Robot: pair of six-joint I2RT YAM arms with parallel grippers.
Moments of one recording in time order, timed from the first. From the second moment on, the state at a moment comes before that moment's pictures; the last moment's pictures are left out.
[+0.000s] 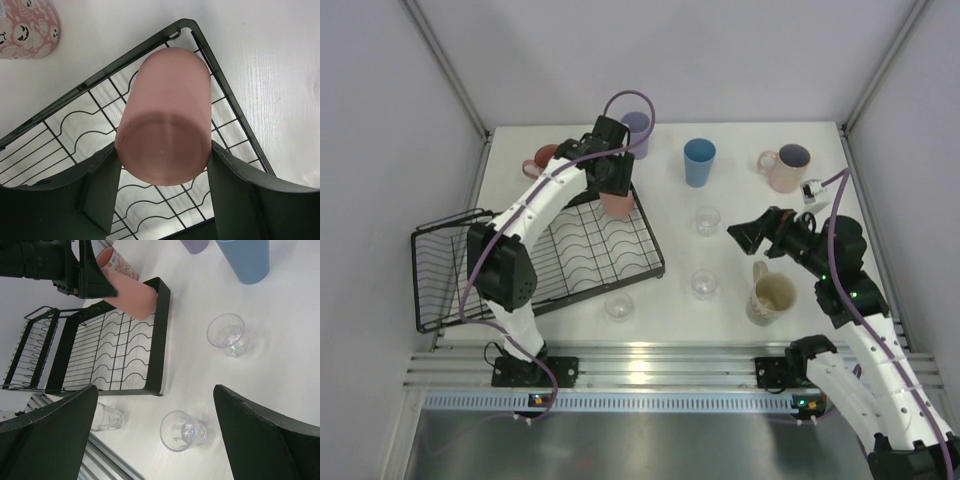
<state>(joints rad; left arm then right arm) -0.47 1.81 1.71 -0.87 -0.21 -0.21 0.25 0.63 0.68 -0.27 -0.37 0.51</state>
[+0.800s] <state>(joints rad) -0.47 1.92 1.77 -0.87 -0.26 -0.21 0.25 0.66 0.68 -0.28 -0.36 0.50</state>
